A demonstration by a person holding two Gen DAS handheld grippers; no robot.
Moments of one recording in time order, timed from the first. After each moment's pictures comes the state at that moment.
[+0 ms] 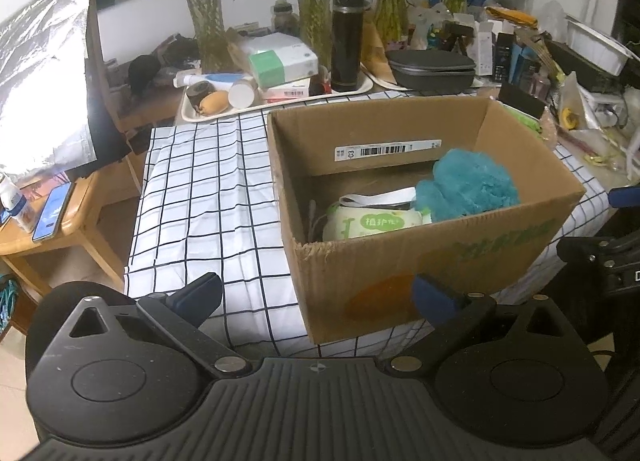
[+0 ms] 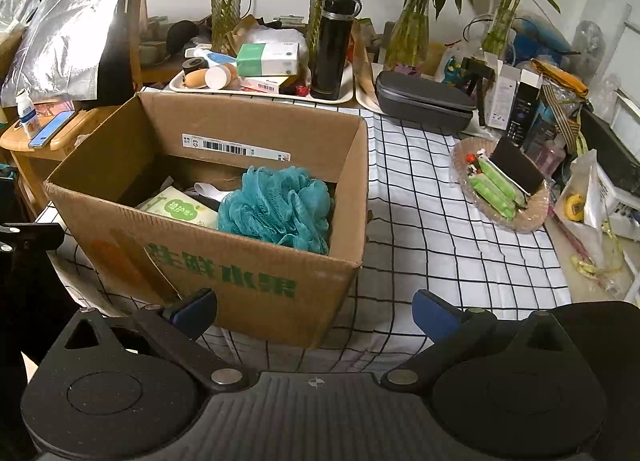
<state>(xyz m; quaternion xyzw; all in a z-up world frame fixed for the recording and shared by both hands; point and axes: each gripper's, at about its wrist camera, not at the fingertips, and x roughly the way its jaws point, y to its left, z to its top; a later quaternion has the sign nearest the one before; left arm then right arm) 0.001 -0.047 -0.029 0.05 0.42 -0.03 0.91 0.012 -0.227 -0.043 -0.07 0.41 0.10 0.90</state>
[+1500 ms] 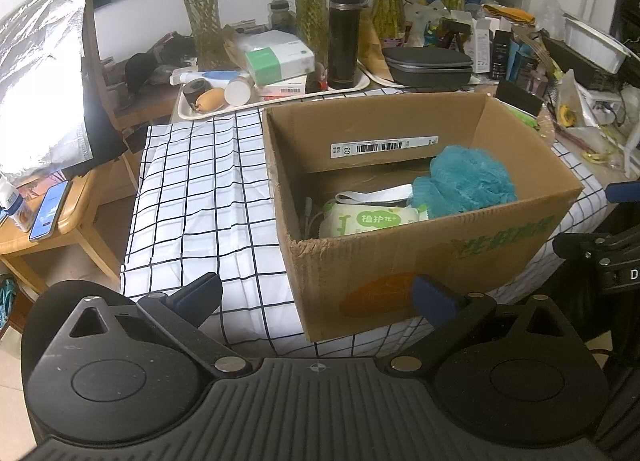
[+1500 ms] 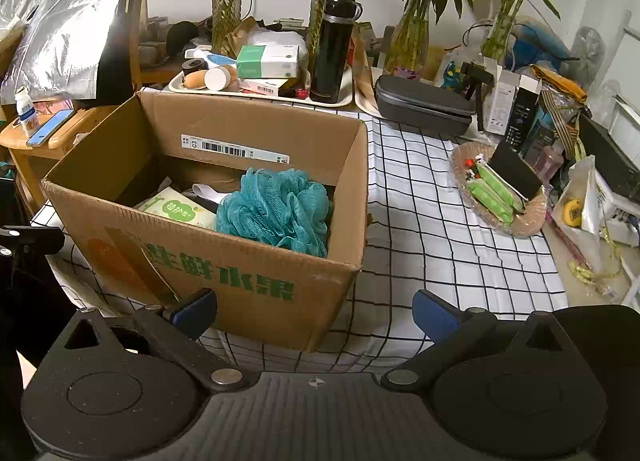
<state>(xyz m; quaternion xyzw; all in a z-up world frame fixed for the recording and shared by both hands) 0.001 -0.049 -0.031 0.05 0.42 -0.04 0.91 0.013 -0.226 -0.043 -0.08 0.41 0.10 0.91</state>
